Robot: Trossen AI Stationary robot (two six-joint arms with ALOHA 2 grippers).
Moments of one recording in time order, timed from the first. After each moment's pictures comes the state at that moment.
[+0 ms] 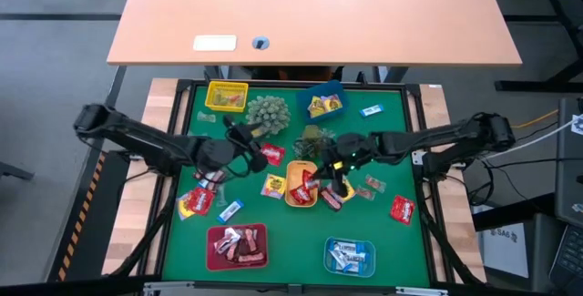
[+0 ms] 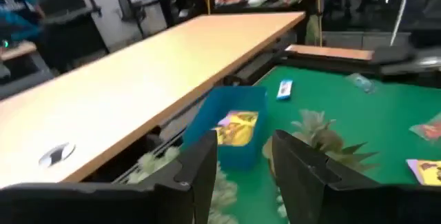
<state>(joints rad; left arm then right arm) -0.19 1.22 0.72 0.16 -0.94 -0.11 0.07 1.39 0.90 -0.13 -0.22 0.24</state>
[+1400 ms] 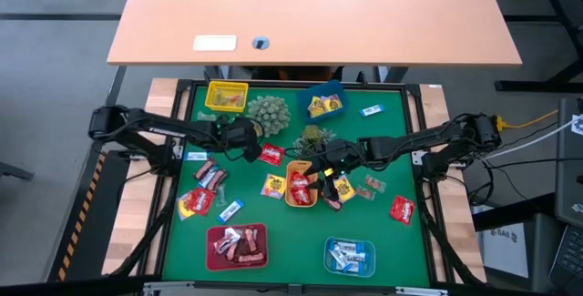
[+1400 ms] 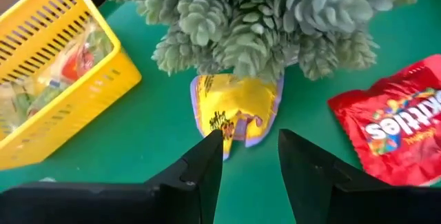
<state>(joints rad) 0.13 1.39 0.72 -0.46 -0.55 -0.56 0.08 1.53 0.90 0.00 -0.22 0.17</state>
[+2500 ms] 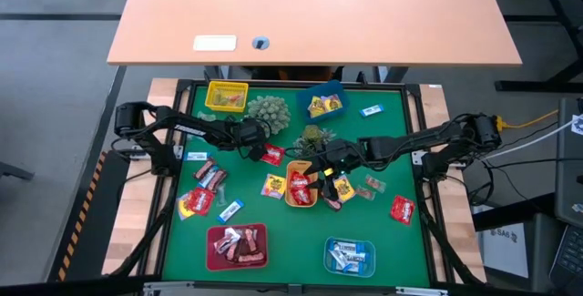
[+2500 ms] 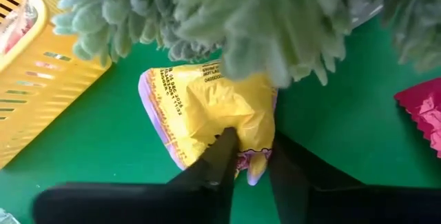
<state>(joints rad) 0.22 1.62 0.72 -0.34 -0.51 -0.51 0.08 1.53 0.90 0.00 -0.21 0.17</state>
